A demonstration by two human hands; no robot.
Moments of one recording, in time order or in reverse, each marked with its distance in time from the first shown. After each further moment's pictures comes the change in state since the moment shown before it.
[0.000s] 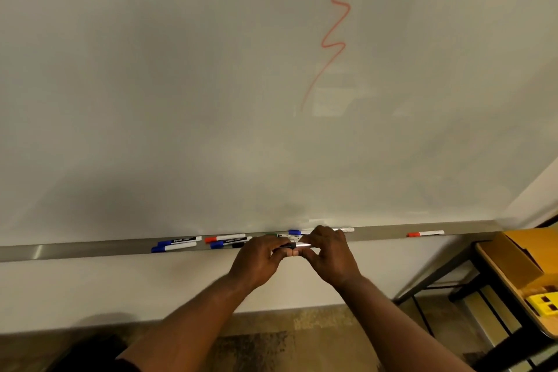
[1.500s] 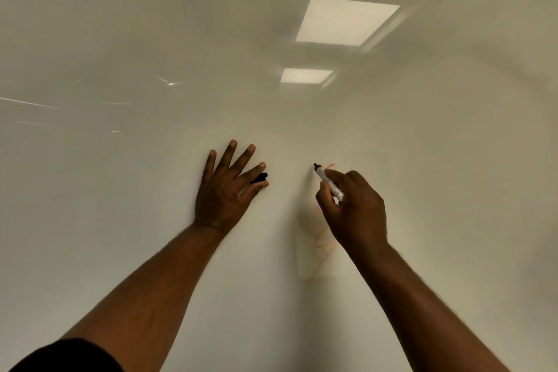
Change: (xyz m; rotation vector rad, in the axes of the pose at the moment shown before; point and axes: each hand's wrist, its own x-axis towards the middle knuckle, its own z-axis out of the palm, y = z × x) left_hand 0.298 0.169 -0.358 0.641 1.075 0.796; right_hand 0.325 -0.160 -0.273 -0.146 0.960 -0.326
